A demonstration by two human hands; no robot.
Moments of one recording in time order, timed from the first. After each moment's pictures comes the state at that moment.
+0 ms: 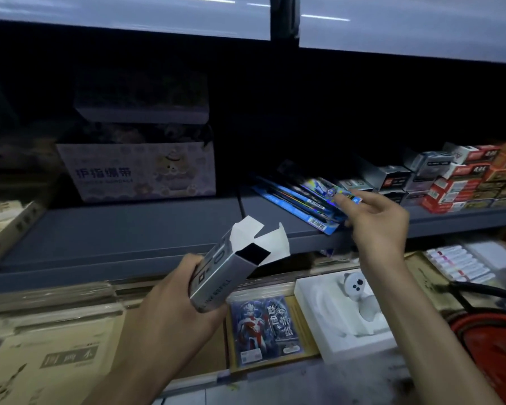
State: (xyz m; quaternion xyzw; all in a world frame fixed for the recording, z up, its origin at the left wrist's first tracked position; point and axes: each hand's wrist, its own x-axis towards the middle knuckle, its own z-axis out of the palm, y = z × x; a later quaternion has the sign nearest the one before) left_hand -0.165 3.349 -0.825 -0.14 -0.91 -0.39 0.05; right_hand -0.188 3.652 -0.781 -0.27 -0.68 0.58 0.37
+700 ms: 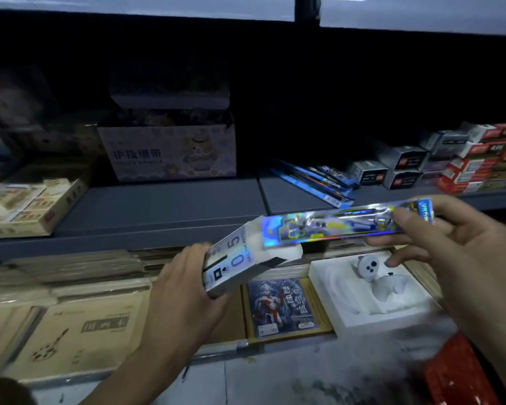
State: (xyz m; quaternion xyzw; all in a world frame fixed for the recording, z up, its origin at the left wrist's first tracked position) left_hand -0.143 3.328 -0.846 -0.15 -0.93 -0.29 0.18; right_hand -0.050 3.614 -0.740 -0.06 -0.73 0.62 0.29
